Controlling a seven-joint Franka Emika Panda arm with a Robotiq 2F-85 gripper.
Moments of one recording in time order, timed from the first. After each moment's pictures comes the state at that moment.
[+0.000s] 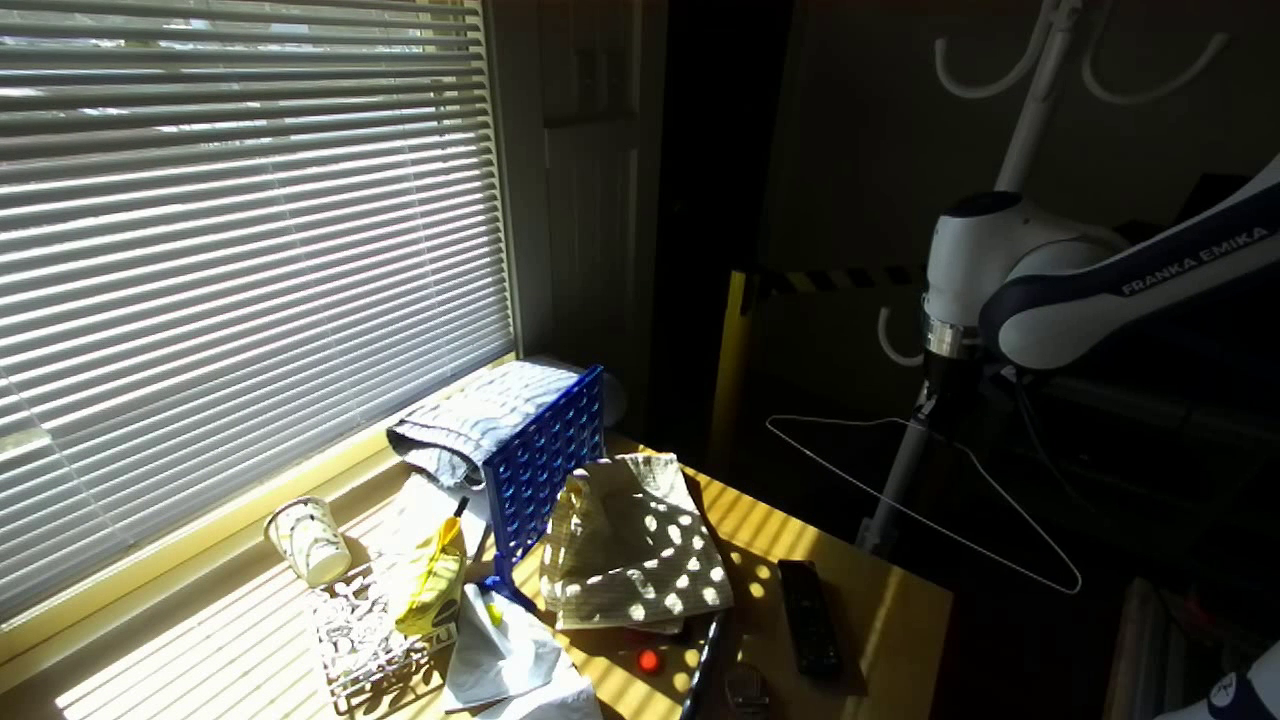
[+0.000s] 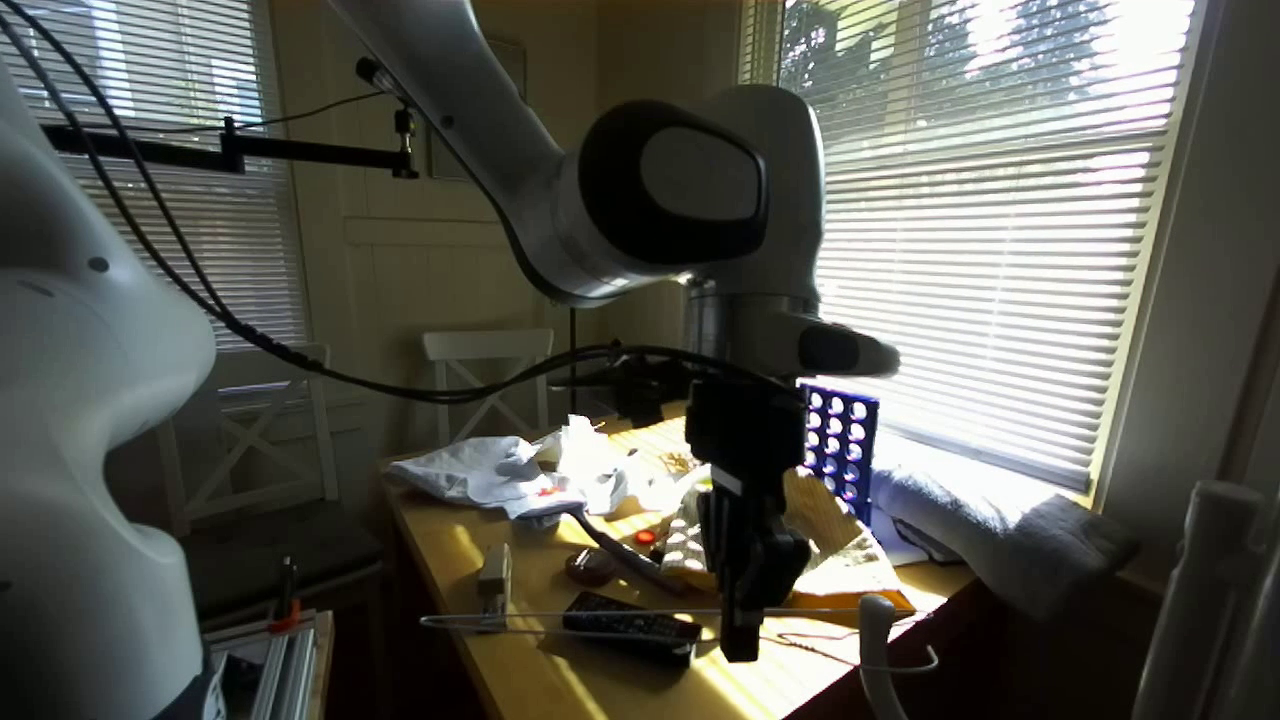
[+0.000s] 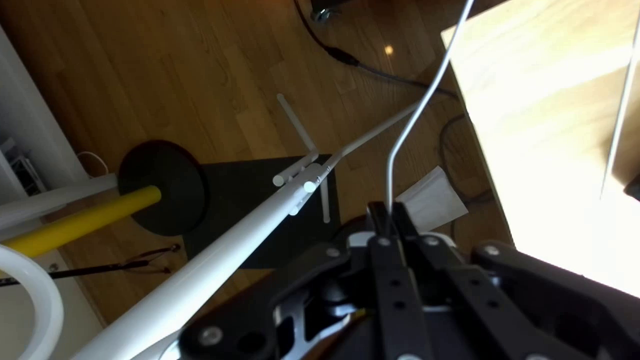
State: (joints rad) arm -0.19 -0.23 -0.05 -2.63 -0.36 2.30 0.29
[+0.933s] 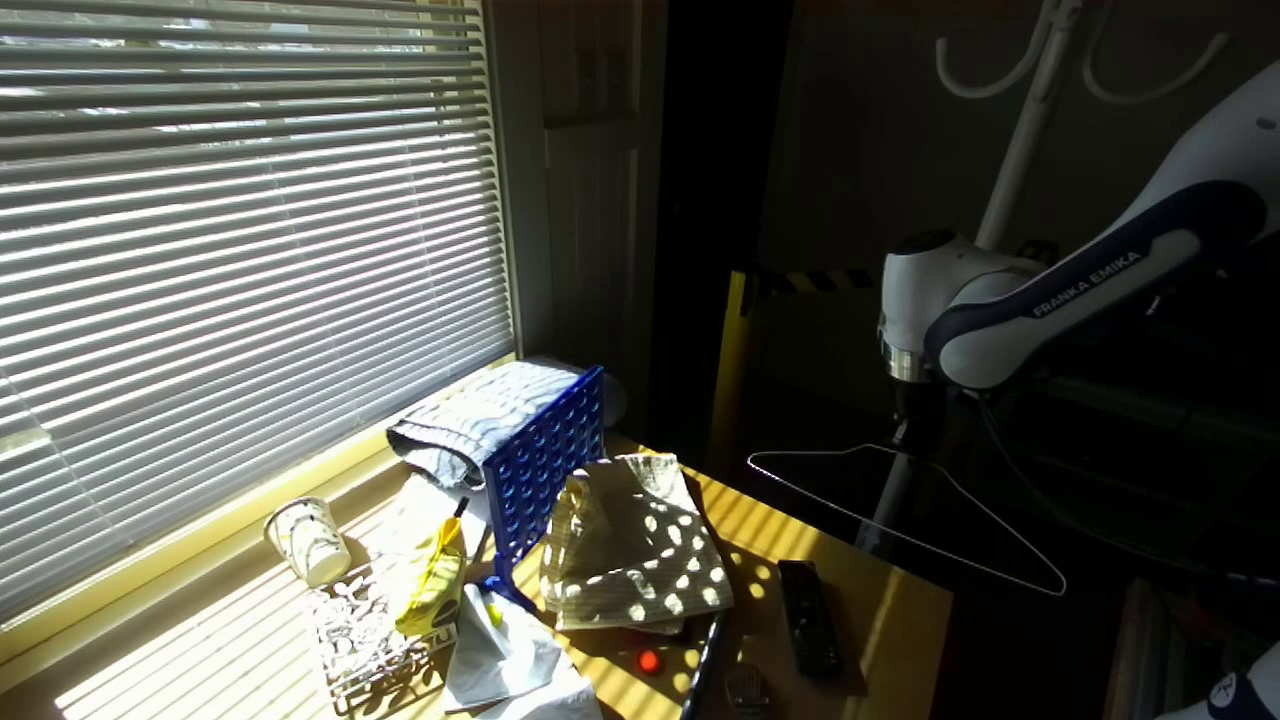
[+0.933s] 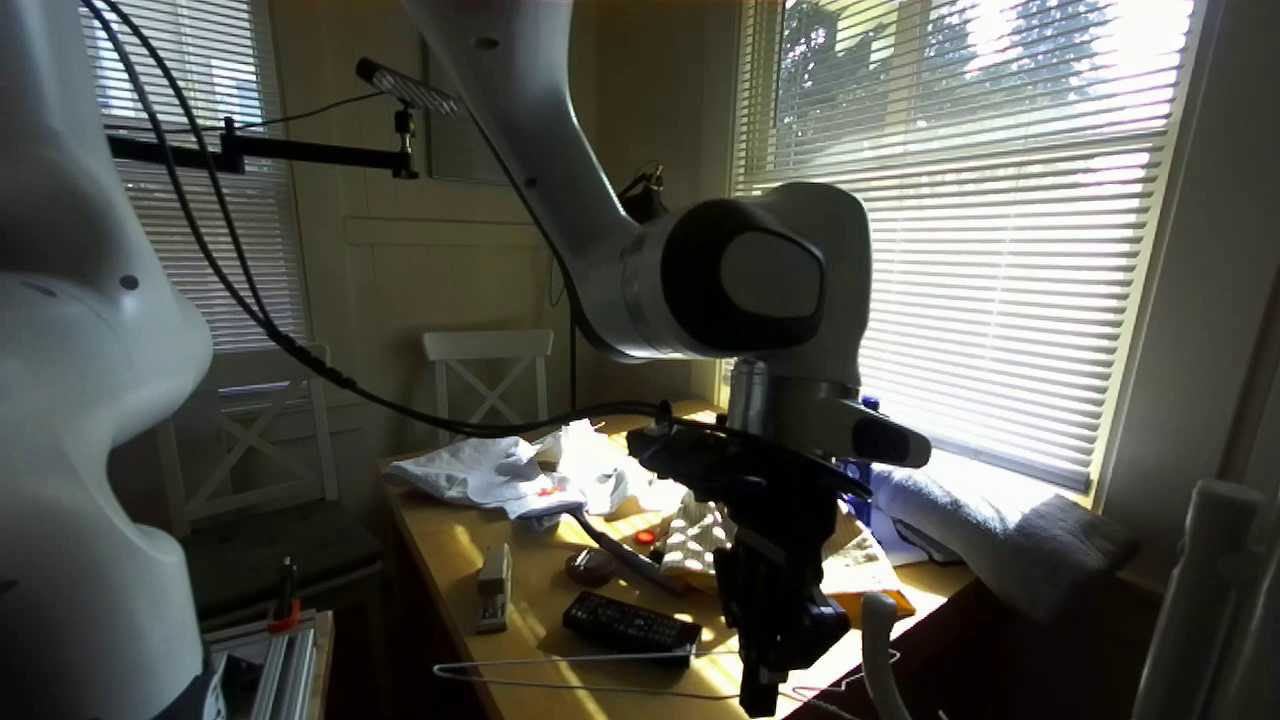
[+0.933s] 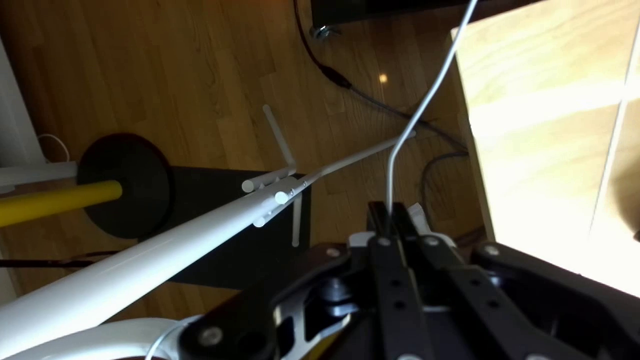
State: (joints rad) arm -0.17 -0.01 -0.07 -2.52 -0.35 2.34 0.16
